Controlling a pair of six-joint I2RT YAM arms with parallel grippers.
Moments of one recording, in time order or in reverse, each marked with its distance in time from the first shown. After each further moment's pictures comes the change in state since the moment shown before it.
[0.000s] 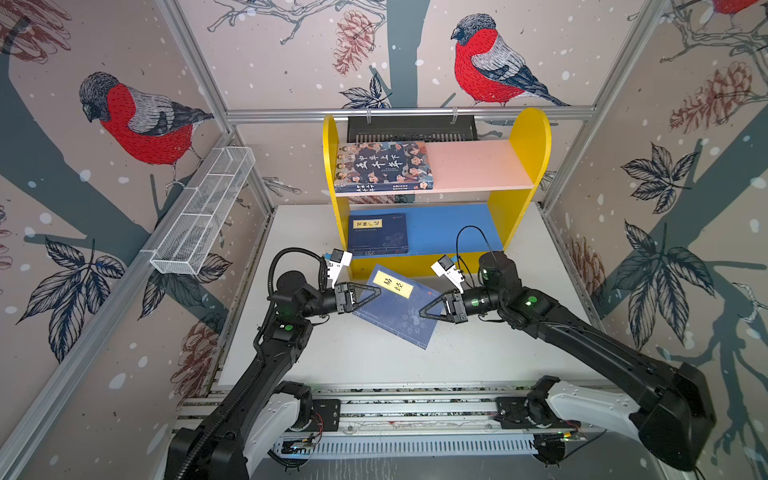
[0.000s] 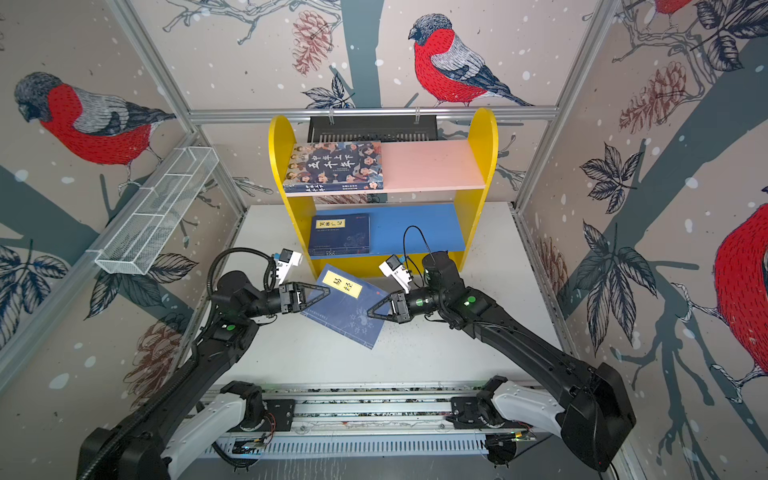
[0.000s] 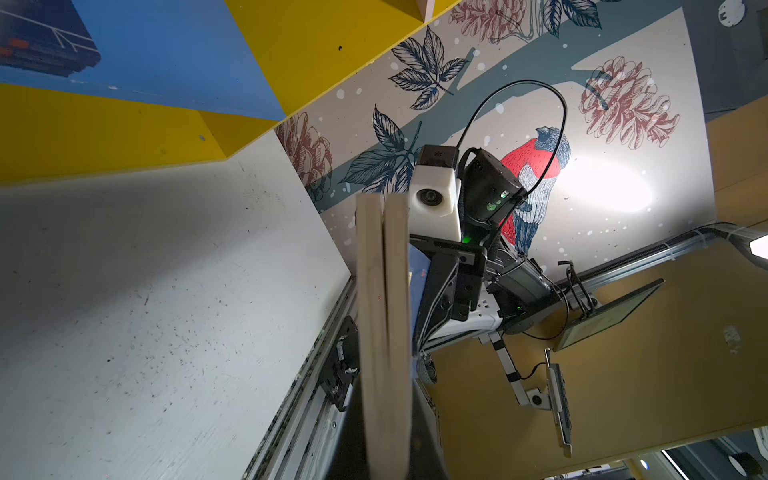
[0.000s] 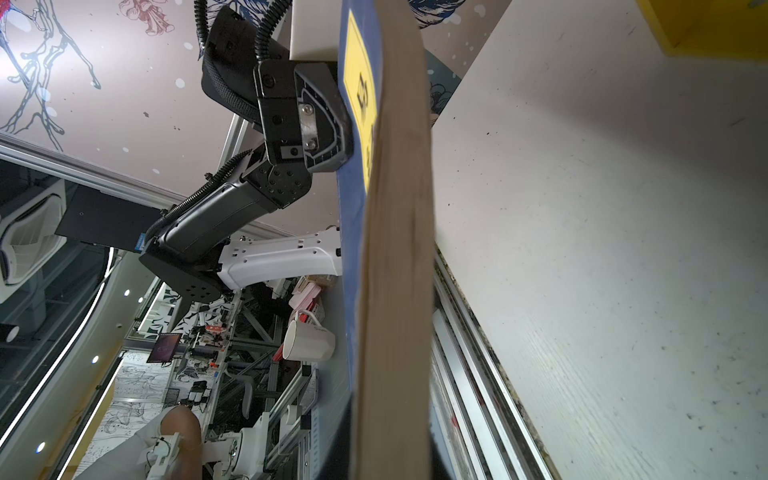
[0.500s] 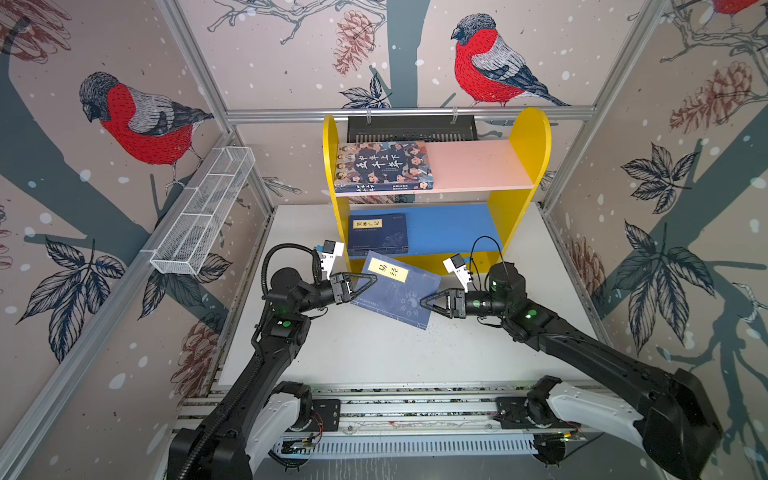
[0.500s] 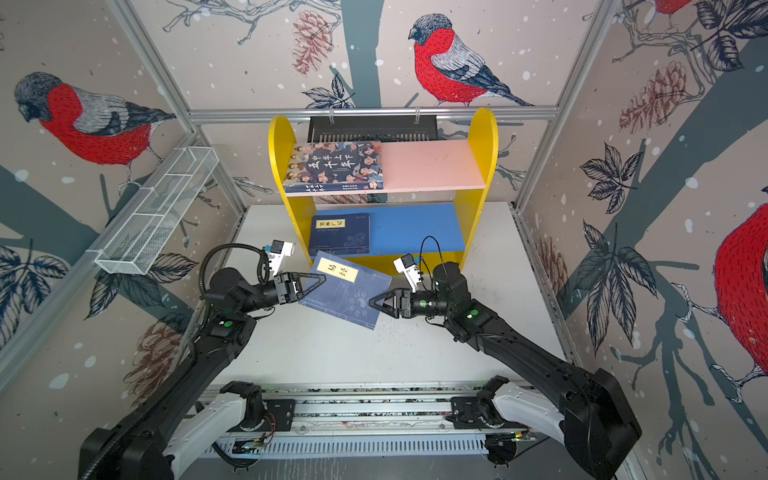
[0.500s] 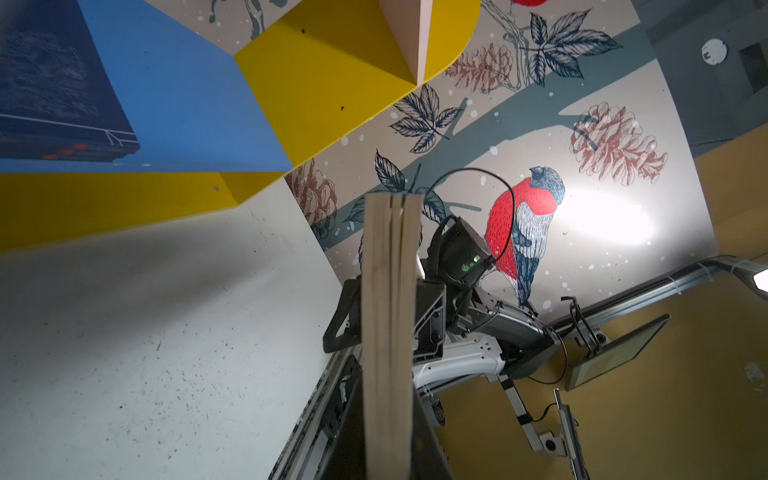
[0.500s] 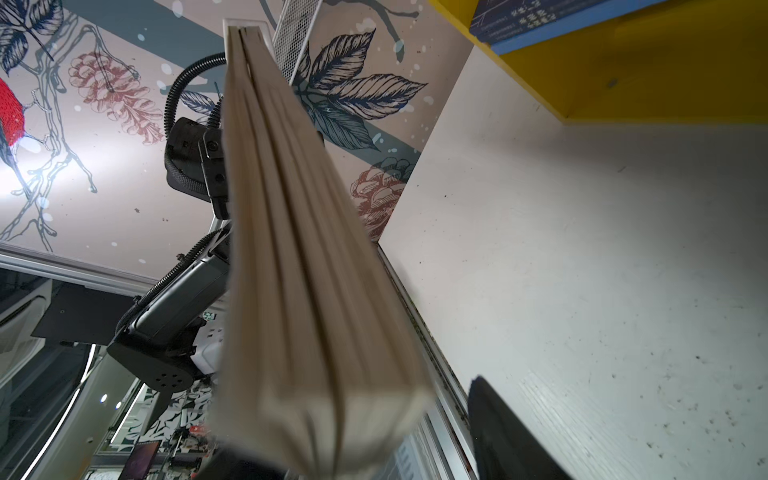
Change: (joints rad) left arm 0.043 0.027 0.047 0.070 -0.076 -0.063; right arm -0.034 -0.074 -0.234 0.388 0.175 0.257
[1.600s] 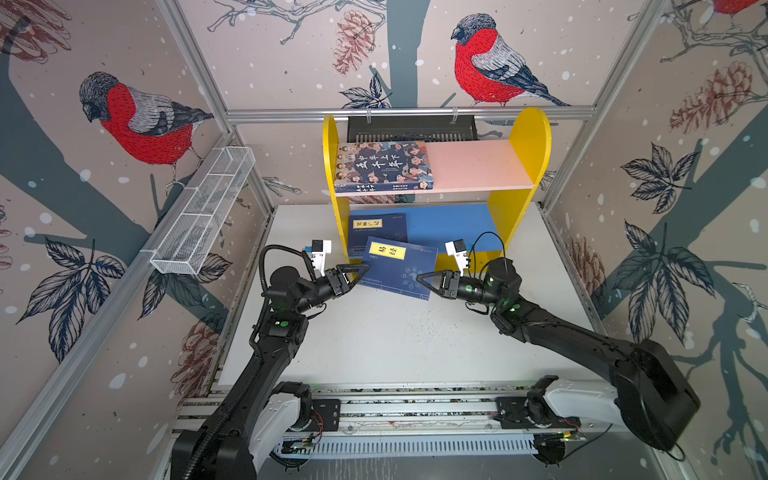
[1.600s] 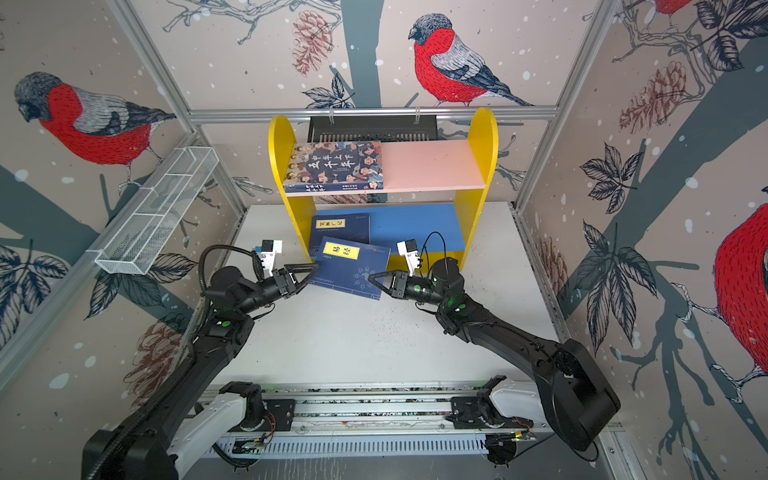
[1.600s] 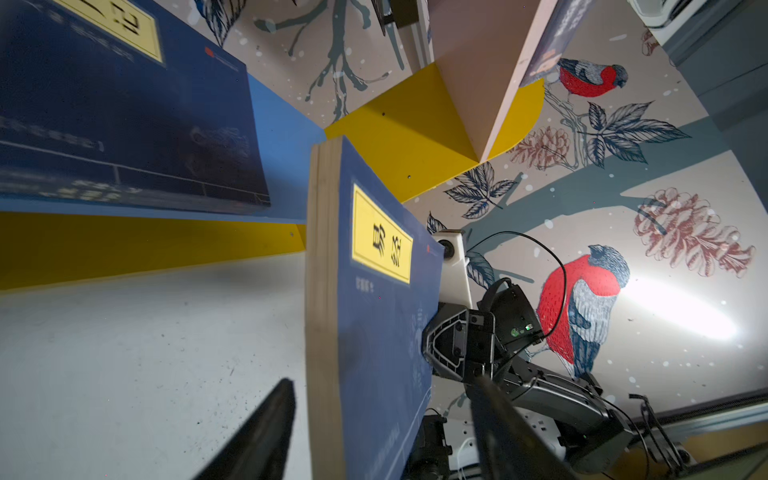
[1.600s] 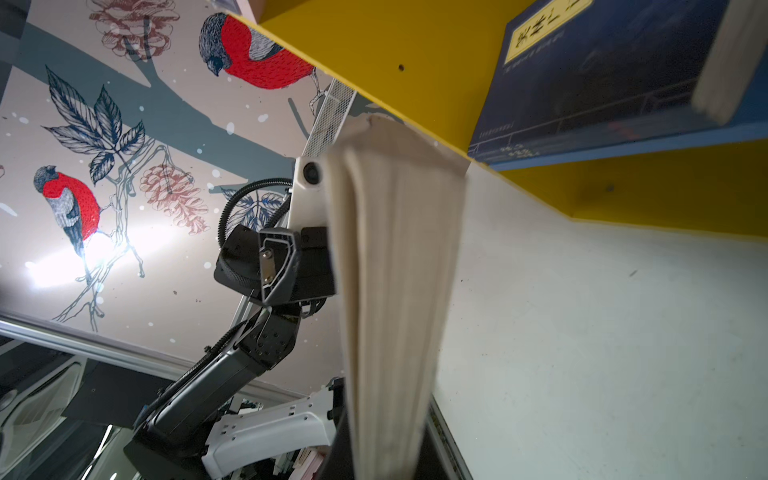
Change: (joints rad) left arm 0.060 -0.021 0.013 -0.176 -0.213 0.114; right arm -0.063 0.180 0.033 0.350 0.078 0.152
